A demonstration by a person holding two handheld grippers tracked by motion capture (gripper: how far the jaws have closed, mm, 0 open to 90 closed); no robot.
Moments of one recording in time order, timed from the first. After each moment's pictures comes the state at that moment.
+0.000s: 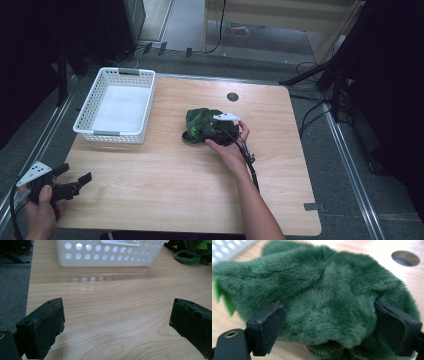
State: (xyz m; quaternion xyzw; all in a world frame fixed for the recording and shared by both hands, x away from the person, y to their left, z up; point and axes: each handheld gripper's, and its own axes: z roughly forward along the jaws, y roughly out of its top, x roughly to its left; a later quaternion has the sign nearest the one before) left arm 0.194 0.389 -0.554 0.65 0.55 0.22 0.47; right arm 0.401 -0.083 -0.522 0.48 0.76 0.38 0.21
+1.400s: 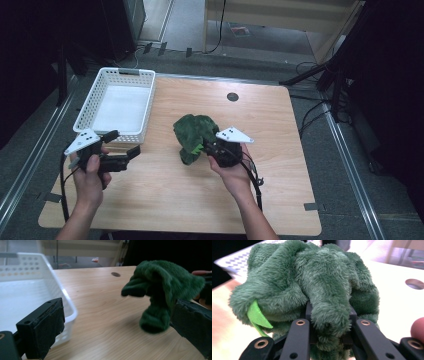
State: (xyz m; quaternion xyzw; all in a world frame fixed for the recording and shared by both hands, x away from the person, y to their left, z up) left arm 0.250 0.244 -0.453 0.67 0.44 0.20 0.56; right arm 0.296 -0.092 -0.459 0.40 0.75 0.49 0.19
